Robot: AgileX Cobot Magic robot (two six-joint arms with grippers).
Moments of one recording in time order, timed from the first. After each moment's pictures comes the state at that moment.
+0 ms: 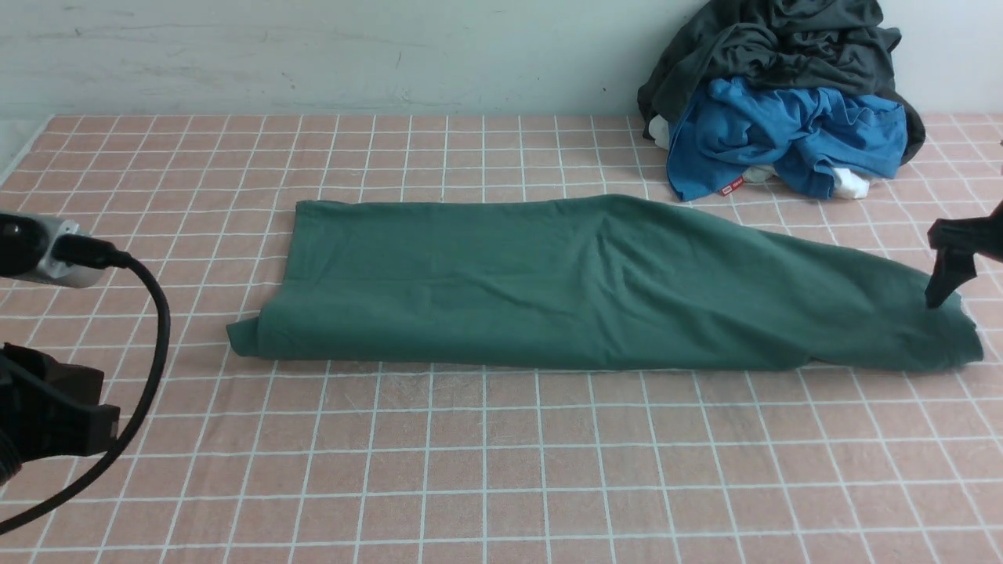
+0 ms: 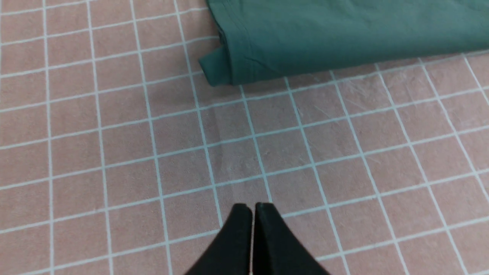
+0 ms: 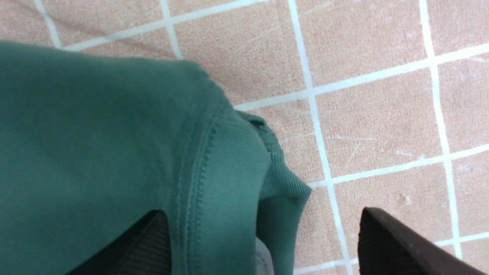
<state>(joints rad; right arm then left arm) -0.28 2.23 -1.84 0.12 1.22 -0.01 0.09 0.87 -0.66 -0.35 0.67 0.44</state>
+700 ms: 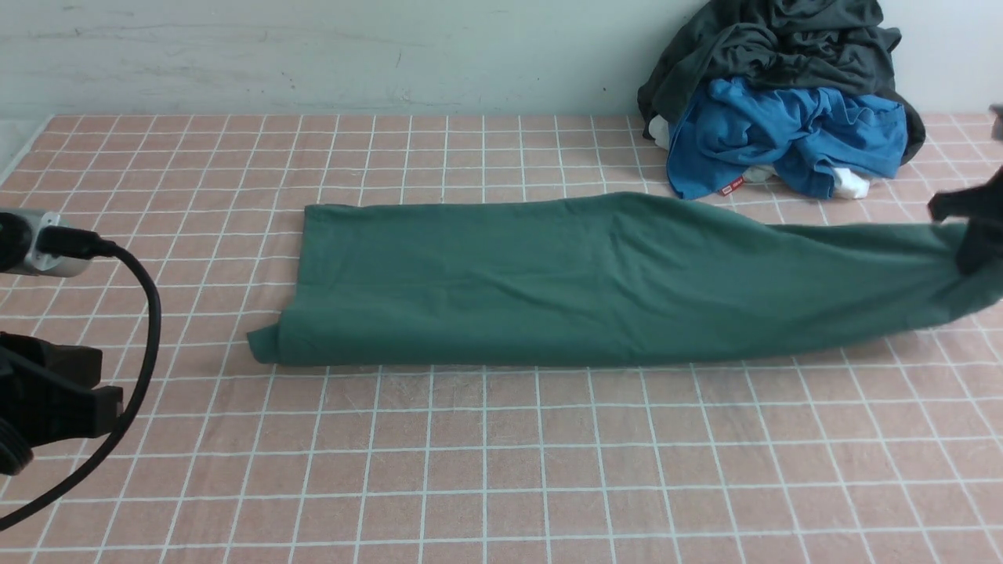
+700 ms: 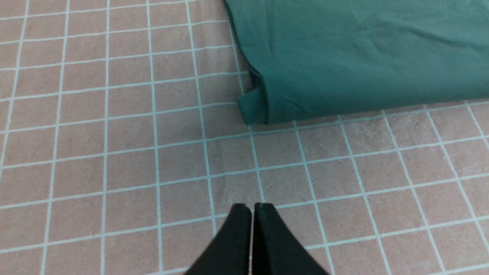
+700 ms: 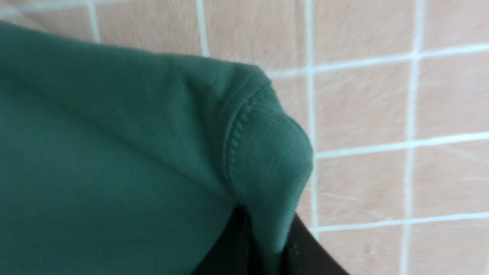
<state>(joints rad) -0.25 2.18 -1.98 0.05 1.24 -0.12 0.09 0.86 -0.64 -0.42 0.58 0.44</state>
